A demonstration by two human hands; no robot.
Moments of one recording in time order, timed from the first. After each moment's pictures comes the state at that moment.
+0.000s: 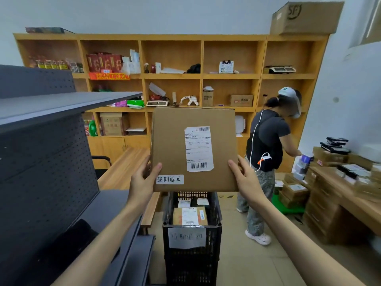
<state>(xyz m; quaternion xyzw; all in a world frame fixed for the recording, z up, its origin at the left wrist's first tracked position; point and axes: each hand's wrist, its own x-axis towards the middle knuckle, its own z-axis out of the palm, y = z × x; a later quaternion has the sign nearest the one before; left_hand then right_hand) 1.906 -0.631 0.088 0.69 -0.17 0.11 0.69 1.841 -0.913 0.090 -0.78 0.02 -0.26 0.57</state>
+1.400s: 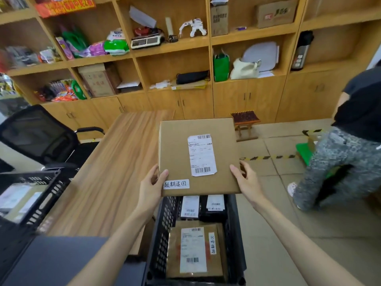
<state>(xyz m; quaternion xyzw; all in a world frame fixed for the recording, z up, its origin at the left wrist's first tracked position) 2.326 -0.825 -0.084 0.77 0.02 -0.04 0.63 2.263 -1.099 -0.101 -0.74 0.18 -0.09 0.64</state>
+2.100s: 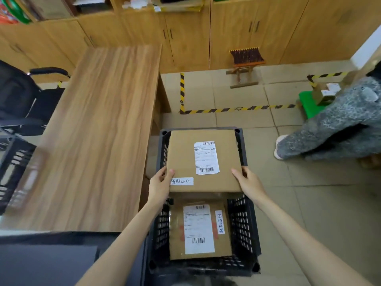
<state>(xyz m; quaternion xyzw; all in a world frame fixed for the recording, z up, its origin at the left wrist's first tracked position) 2.403 -0.810 -0.254 0.80 0.15 -0.22 0.54 2.322 -1.078 -0.249 -0.76 0.33 0.13 0.54</state>
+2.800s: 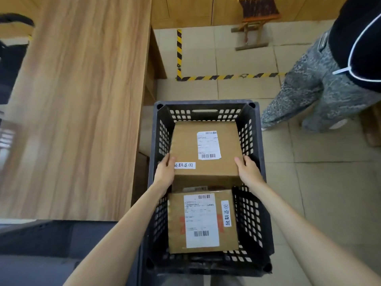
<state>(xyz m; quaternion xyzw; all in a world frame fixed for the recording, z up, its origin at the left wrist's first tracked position) 2.440 -0.814 -0.363 0.78 0.20 -0.33 0.49 2.359 -1.069 -0.360 -0.76 0.41 0.20 0.47</state>
